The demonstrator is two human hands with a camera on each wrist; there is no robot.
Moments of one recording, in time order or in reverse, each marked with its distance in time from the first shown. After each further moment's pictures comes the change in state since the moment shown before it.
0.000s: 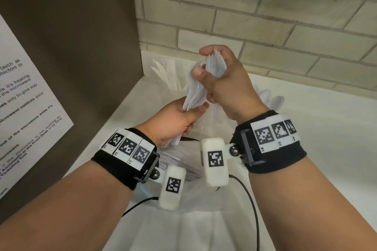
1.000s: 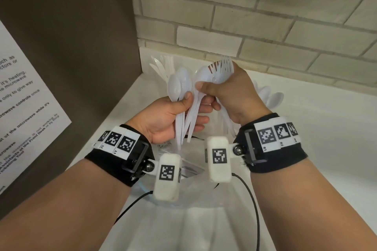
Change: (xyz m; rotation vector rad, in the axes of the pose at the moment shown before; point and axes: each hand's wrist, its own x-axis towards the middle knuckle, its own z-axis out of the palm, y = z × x) left_hand -0.007 0.005 -0.011 -0.550 -0.195 -0.147; right_hand -0.007 0.013 -0.010 0.119 0.029 0.247
